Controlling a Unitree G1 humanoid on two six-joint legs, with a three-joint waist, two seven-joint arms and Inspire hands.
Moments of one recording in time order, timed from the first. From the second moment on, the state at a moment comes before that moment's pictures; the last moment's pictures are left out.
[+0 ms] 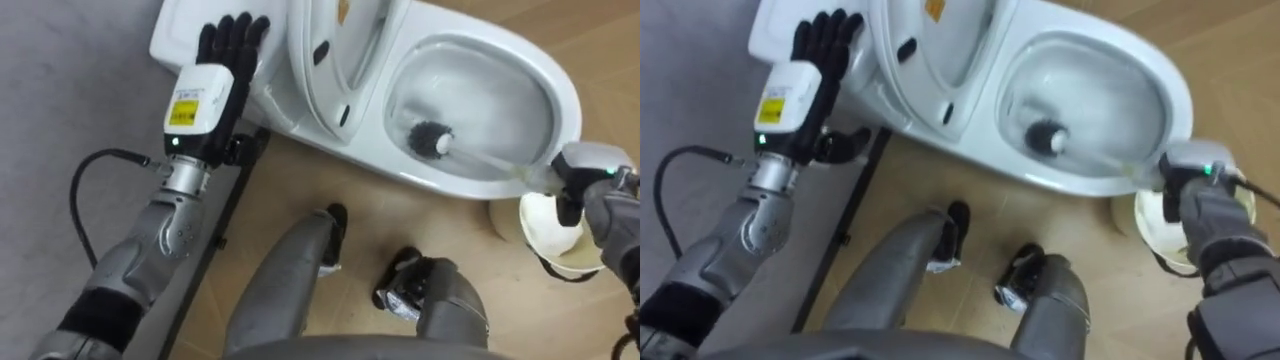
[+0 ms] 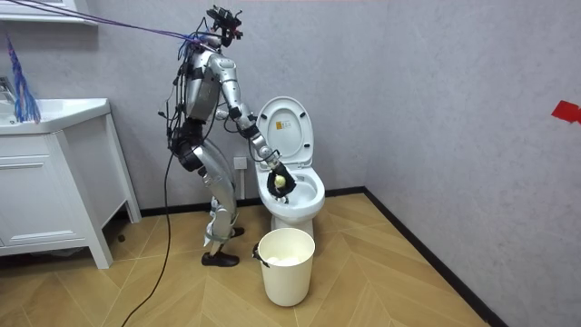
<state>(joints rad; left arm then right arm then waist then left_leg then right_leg) -0.06 0.44 -0.34 0.32 0.76 -0.29 0.57 -0.42 -0.67 0.51 1.07 -0.80 0.05 -0.16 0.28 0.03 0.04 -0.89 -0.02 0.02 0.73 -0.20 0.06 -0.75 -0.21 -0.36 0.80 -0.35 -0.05</state>
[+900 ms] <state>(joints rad) -0.16 0.61 -0.35 0.33 0.76 -0.06 0.83 -0.57 -0.72 0.53 1.03 -0.36 0.09 -0.35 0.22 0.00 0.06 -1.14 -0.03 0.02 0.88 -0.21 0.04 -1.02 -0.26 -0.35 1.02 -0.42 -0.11</state>
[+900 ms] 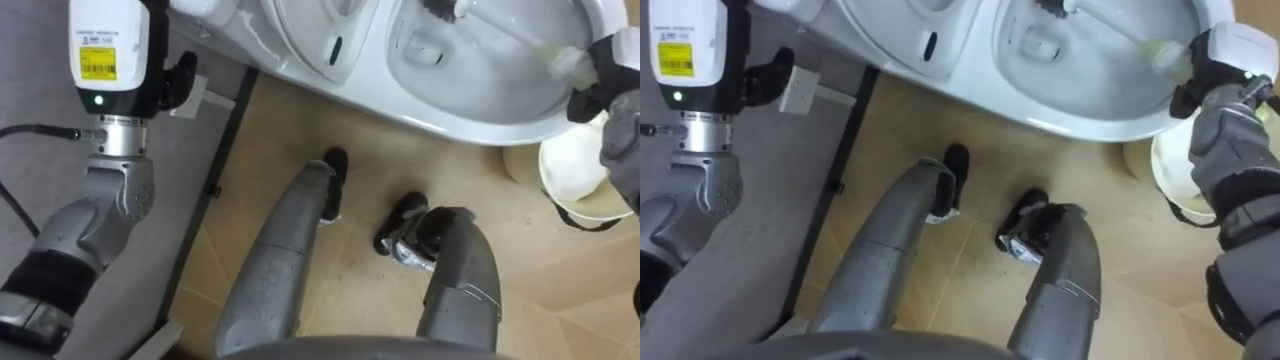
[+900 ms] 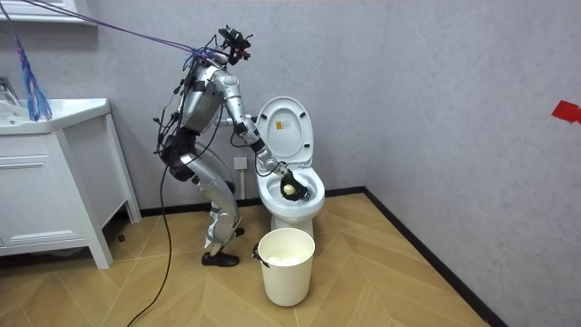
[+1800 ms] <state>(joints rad) 0.00 0.60 -0.35 0.29 0.61 -0.01 0.84 -0.23 -0.72 0.58 0.30 -0.93 0.44 -0.06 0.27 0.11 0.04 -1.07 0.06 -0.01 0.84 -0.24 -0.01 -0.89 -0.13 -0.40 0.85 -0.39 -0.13</state>
